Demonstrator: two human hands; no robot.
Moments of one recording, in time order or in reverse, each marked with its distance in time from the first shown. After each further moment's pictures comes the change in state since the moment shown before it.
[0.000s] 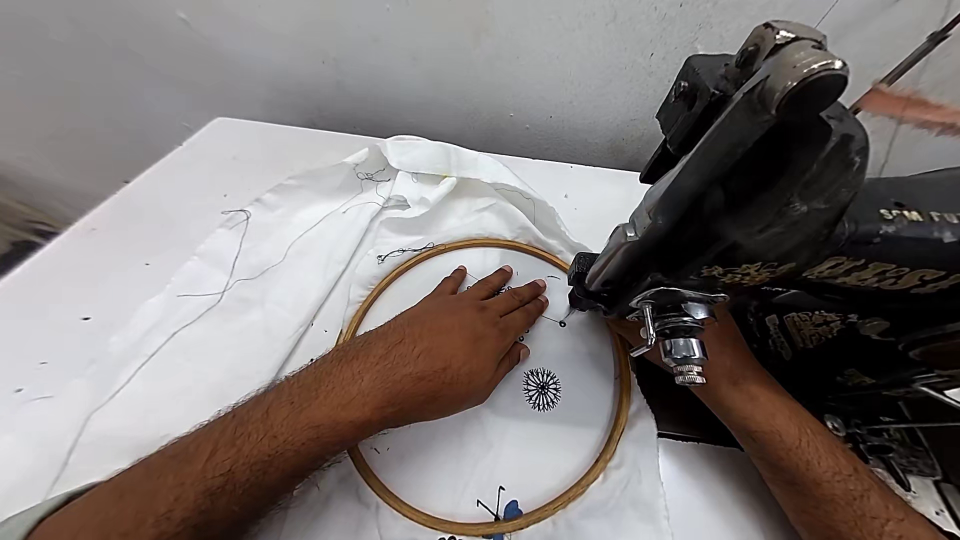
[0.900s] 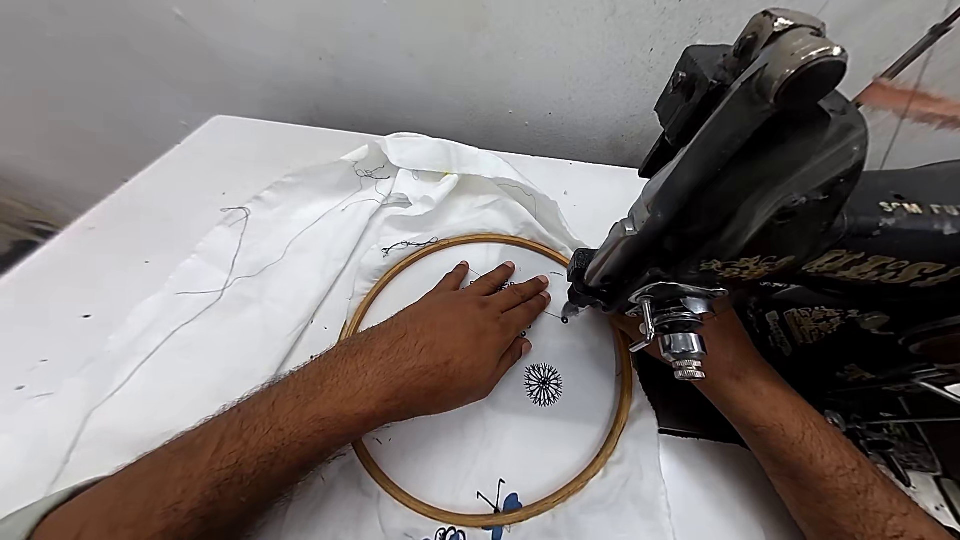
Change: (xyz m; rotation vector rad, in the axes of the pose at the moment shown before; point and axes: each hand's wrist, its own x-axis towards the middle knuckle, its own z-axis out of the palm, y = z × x) left_hand 0.003 0.000 -0.001 -0.014 -0.019 -0.011; right_hand 0.004 0.006 0.003 0.022 0.043 -0.077
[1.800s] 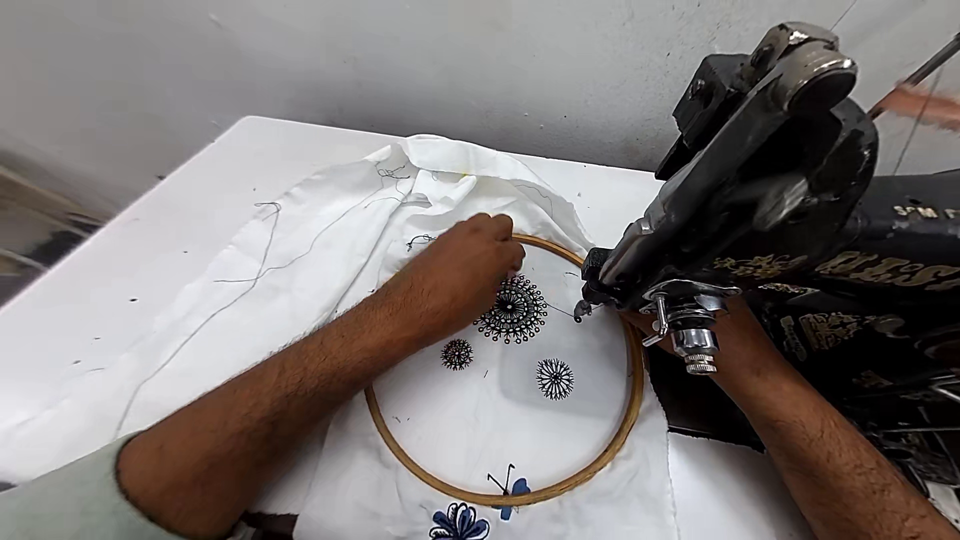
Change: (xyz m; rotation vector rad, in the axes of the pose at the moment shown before) left_hand 0.020 -0.038 -0.003 -0.076 0.418 0.034; right_hand 0.002 -0.004 -0.007 -0.018 -0.045 -0.013
